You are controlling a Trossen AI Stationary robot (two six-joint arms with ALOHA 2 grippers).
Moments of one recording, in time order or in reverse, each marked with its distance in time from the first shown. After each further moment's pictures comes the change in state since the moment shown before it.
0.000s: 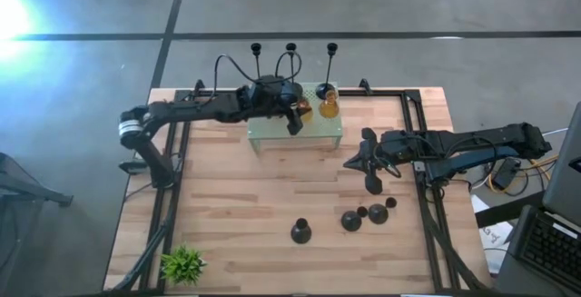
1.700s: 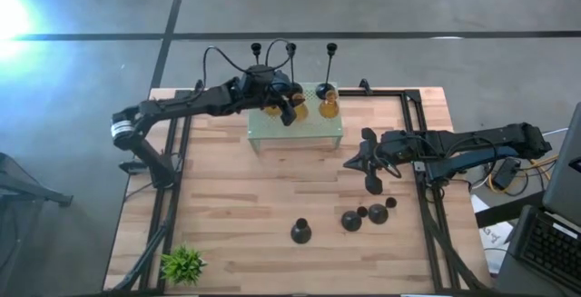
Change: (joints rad) left arm 0.063 -0.060 0.008 -0.060 0.015 -0.003; right arm 0.000 0.000 -0.002 0.004 0.000 -0.015
